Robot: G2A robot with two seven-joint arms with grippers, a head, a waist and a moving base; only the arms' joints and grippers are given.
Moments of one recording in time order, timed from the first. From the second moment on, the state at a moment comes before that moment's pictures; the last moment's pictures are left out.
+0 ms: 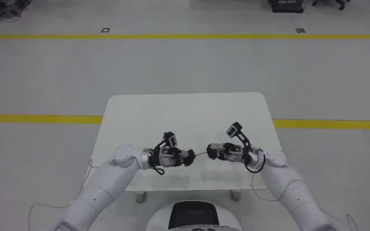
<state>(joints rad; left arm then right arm) 1.25 -1.12 -0.90 -1.24 -0.85 -0.09 -1.25 -1.31 -1.19 1.13 -1.08 0.78 -0.31 1.38</state>
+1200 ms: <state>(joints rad) 1.25 -1.11 -0.90 -1.26 -0.85 -0.09 -1.21 -1.32 -1.17 1.12 -1.11 0.77 -0.32 1.39</state>
